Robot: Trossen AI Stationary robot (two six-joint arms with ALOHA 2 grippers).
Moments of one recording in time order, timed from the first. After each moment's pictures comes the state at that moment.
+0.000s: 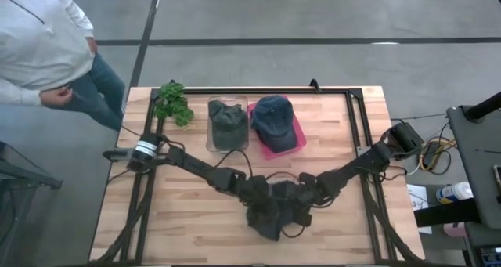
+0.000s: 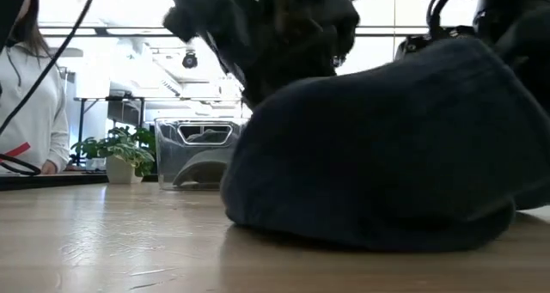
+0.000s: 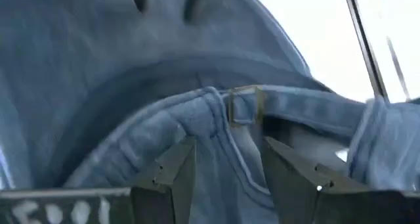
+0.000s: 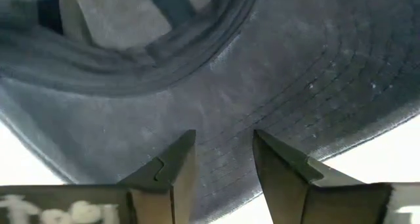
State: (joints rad) left arm -0.29 2.01 1.33 -0.08 0.10 -0.39; right arm 0.47 1.71 0.92 -0.47 0.07 0.75
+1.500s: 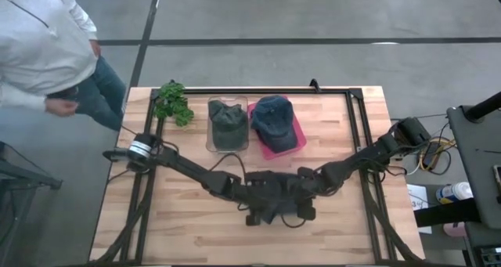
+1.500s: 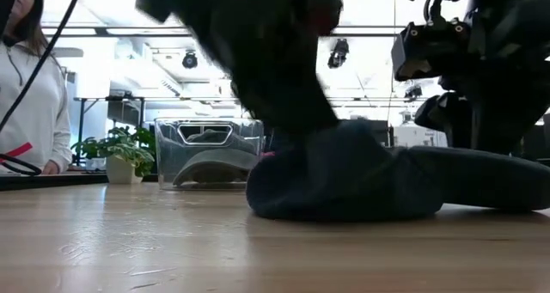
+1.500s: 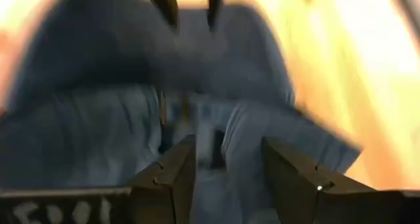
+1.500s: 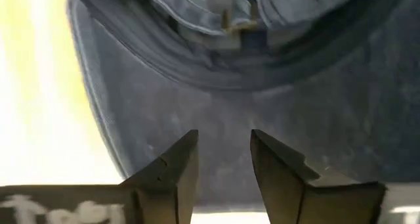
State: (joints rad) left arm -0.33 1.95 1.30 -0.09 -0.15 -0.27; right arm 0.40 1.61 0.86 -0.43 0.00 0.58
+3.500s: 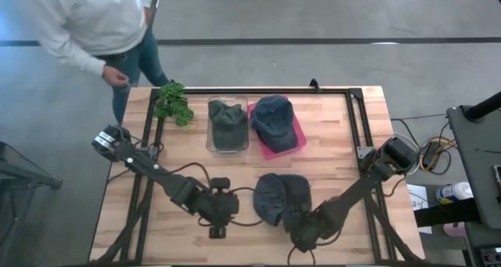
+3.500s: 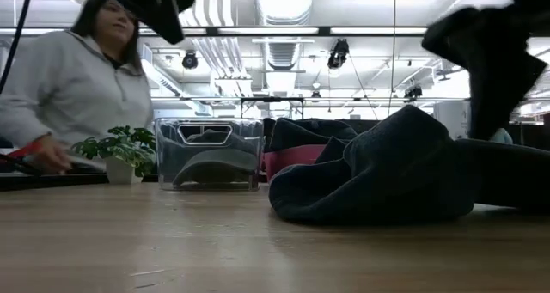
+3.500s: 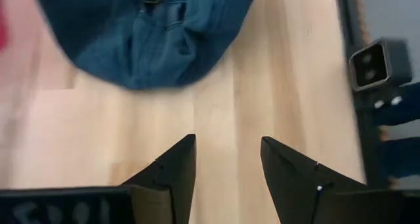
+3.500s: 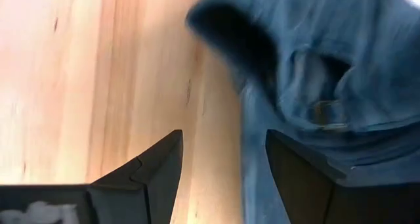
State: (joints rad) left arm -0.55 1.65 1.32 -0.63 -0.20 -0.50; right arm 0.69 1.87 1.26 -0.68 0.30 0.56
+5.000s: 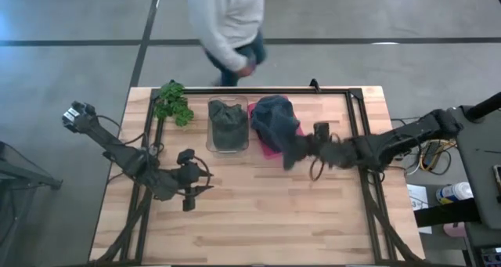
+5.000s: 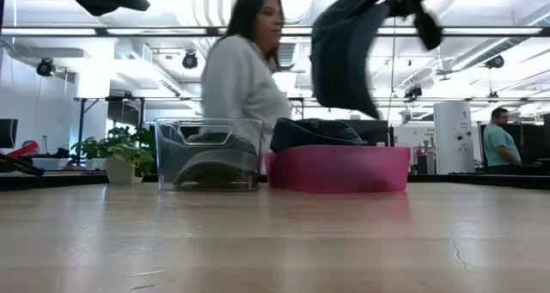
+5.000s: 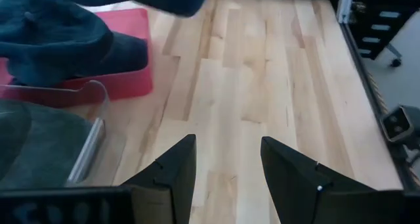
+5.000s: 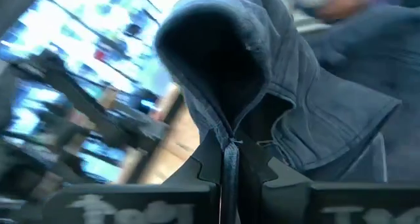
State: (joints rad) left arm -0.62 1.05 0.87 -0.48 -0.57 -0.49; right arm 0.31 1.18 0.89 -0.24 0.85 1.21
